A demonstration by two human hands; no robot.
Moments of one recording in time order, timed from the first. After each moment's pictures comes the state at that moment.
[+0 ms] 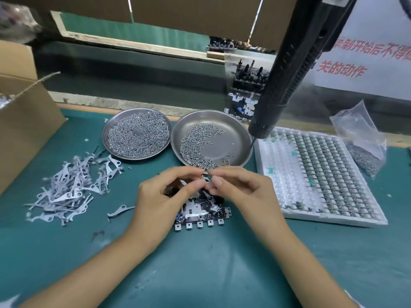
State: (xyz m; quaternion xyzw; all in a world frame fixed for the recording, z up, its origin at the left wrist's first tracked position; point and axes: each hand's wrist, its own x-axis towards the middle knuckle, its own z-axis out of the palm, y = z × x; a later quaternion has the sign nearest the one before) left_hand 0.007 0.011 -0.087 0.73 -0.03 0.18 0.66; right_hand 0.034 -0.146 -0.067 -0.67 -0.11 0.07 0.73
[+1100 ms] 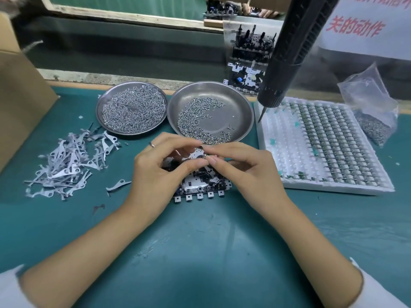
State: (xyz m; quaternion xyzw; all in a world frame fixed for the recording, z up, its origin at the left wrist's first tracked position) left_hand 0.008 0.015 -0.088 0.78 -0.09 0.22 0.58; right_hand 0.030 -0.152 -0.076 -0.76 -0.19 0.02 0.63
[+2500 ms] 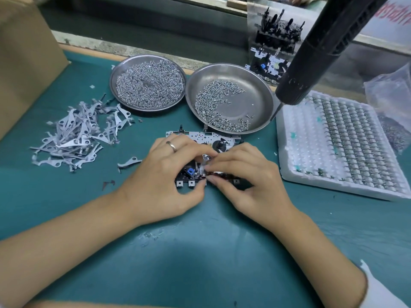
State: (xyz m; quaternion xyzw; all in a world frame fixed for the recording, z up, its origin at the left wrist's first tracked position) left_hand -0.019 0.039 -0.091 0.90 -0.20 0.15 0.36; right_hand 0.022 -0.145 -0.102 -0.82 -0.41 -0.13 0.38
